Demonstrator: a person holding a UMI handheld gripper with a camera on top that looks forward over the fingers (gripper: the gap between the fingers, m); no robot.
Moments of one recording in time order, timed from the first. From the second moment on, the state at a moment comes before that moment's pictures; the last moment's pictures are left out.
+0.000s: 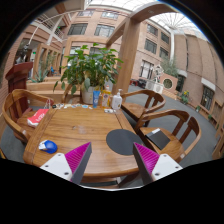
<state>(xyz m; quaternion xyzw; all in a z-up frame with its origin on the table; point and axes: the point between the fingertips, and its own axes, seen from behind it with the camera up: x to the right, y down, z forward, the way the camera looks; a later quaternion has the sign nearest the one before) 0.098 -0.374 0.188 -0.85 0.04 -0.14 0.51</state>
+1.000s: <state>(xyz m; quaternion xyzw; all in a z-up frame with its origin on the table) -0.143 -0.277 -0.010 -0.89 -0.13 0.03 0.44</state>
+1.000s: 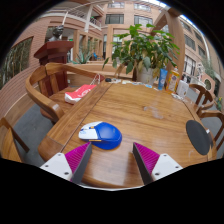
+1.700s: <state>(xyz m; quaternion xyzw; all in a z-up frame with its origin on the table) -0.190 -0.166 -0.008 -0.87 -0.17 0.01 0.46</state>
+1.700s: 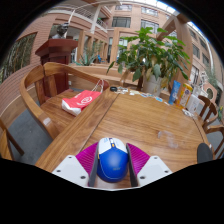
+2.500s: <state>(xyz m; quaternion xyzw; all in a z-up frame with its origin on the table) 0.052 -0.140 0.261 -0.76 -0.06 0.02 0.65</state>
